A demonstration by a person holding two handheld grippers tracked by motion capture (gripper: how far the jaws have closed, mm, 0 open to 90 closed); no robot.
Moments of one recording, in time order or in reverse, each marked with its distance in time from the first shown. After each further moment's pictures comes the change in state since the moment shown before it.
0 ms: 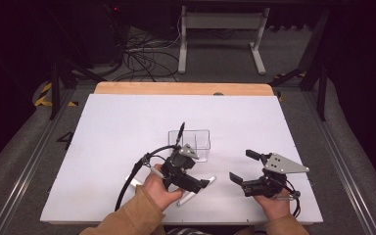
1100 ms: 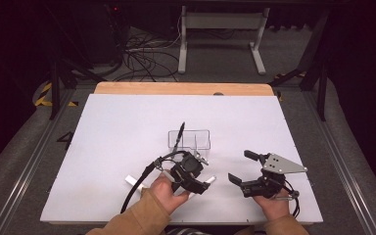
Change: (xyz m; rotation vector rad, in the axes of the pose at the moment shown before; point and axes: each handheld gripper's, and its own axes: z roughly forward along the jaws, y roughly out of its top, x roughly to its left) left arm -0.008 0.002 0.028 0.150 0.046 -0.010; right arm 0.001 -0.001 0.003 0.008 0.015 -0.004
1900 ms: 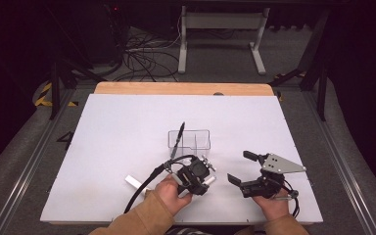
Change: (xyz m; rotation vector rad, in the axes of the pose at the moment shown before) left arm -0.011 0.005 0.022 0.118 0.065 0.061; right arm 0.000 -0.001 0.002 0.010 0.012 0.005
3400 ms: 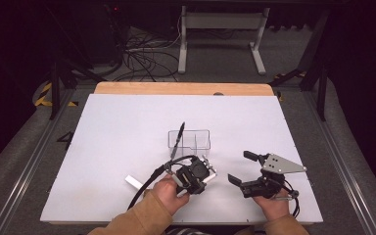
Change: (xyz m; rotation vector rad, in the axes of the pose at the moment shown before) left arm -0.003 0.000 -0.011 0.006 0.071 0.047; right arm -0.001 0.000 -0.001 -0.001 0.003 -0.003
